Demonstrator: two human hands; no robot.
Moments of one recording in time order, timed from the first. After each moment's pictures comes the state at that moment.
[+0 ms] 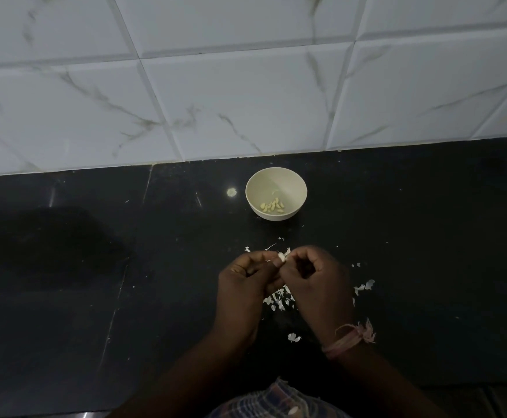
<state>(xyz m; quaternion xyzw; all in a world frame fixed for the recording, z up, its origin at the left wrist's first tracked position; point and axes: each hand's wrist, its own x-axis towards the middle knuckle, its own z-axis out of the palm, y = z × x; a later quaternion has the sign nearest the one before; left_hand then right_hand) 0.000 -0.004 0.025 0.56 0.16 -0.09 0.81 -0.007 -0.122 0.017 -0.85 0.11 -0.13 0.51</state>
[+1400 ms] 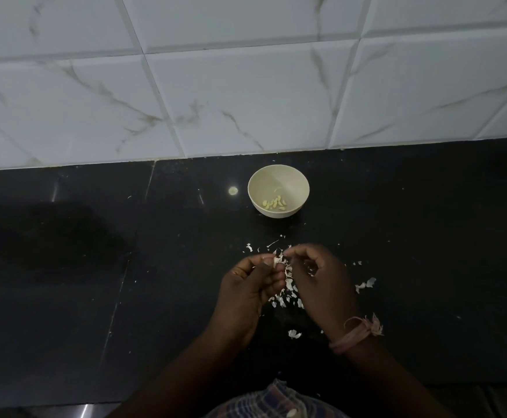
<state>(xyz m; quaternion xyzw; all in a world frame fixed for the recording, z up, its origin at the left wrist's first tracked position) -0.002 0.006 0.011 0.49 0.19 -0.16 0.84 -0.006 -0.133 0.010 -0.86 0.08 -0.07 0.51</state>
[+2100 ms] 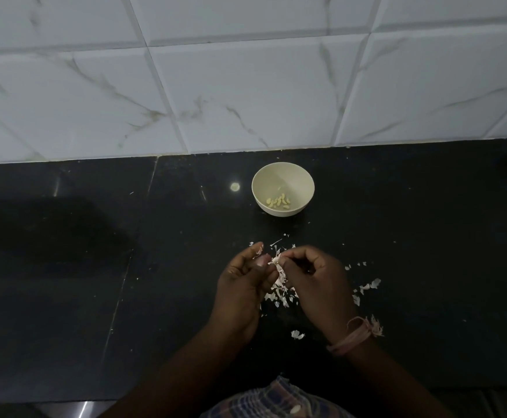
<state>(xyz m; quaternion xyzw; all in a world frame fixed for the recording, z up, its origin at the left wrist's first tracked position) 0.007 0.010 0.002 0.45 0.24 -0.12 0.85 -0.004 -0.119 0.017 -0.78 0.12 -0.03 0.61</state>
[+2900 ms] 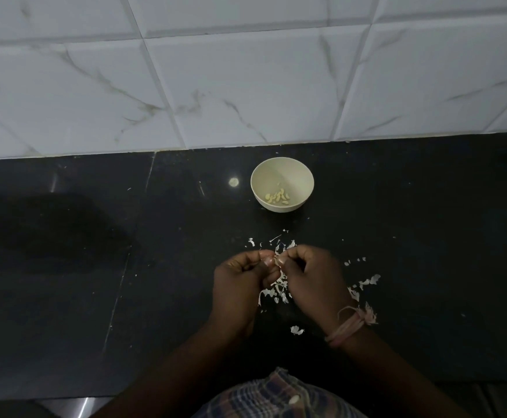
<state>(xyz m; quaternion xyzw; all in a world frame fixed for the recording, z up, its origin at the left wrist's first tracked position) 0.005 0.009 0.010 0.56 0.22 -0.11 0.79 0.004 -0.117 0.022 -0.86 0.12 0.04 0.49</state>
